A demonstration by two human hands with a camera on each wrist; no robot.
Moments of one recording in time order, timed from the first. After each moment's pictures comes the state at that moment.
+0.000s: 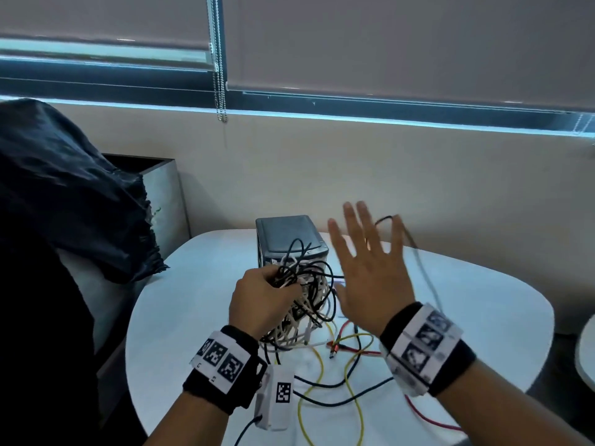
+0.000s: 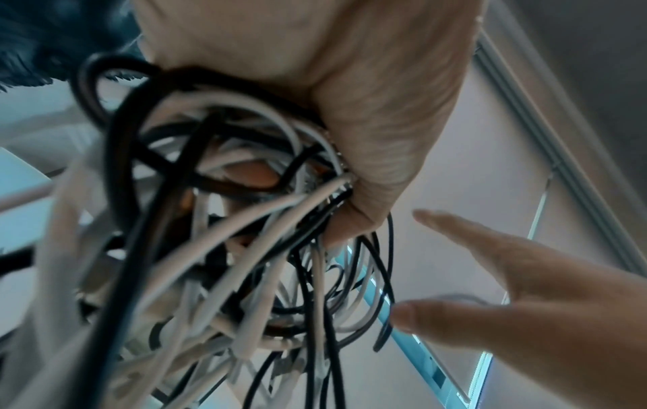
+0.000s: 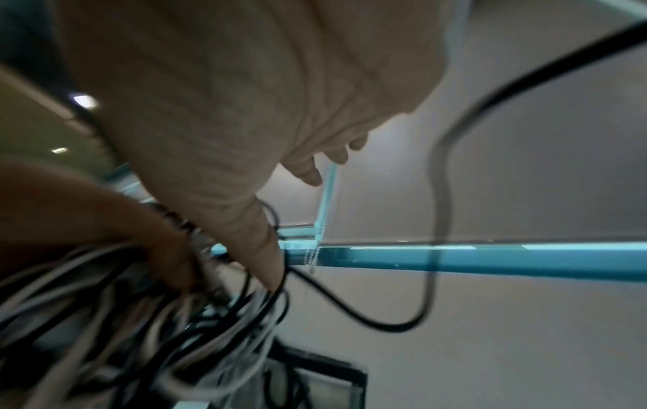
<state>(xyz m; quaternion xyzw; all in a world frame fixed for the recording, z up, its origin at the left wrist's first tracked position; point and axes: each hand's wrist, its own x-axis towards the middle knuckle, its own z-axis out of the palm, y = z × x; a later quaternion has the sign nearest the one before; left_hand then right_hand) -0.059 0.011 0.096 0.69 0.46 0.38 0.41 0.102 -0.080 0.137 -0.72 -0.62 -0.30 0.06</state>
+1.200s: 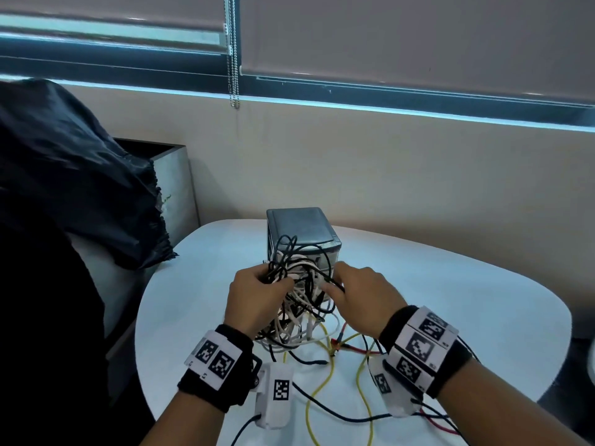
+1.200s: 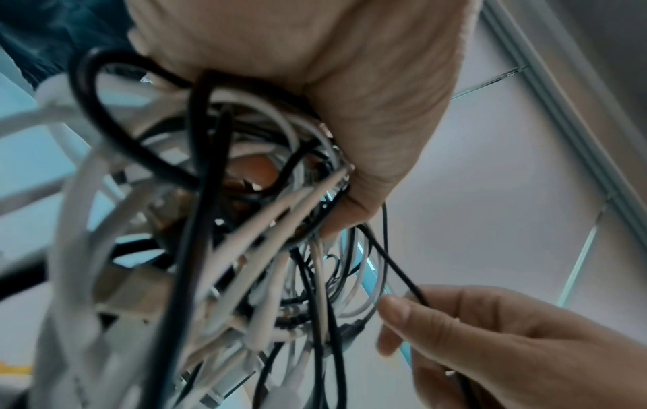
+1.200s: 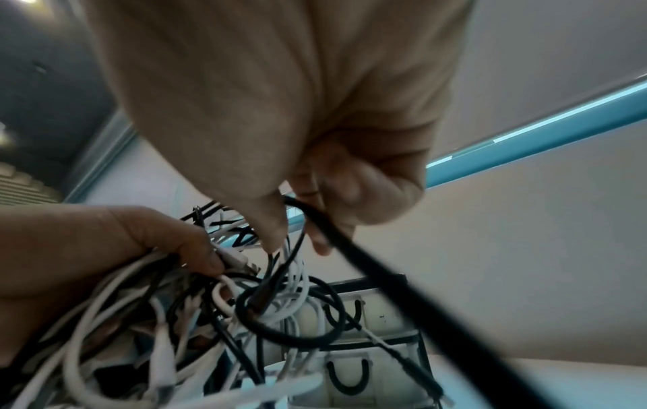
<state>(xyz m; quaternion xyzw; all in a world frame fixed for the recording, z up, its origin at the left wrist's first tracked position) -0.077 0.020 0.085 0.62 0.46 0.41 0.49 0.089 -0.060 0.116 -0.76 -0.64 0.03 0.13</state>
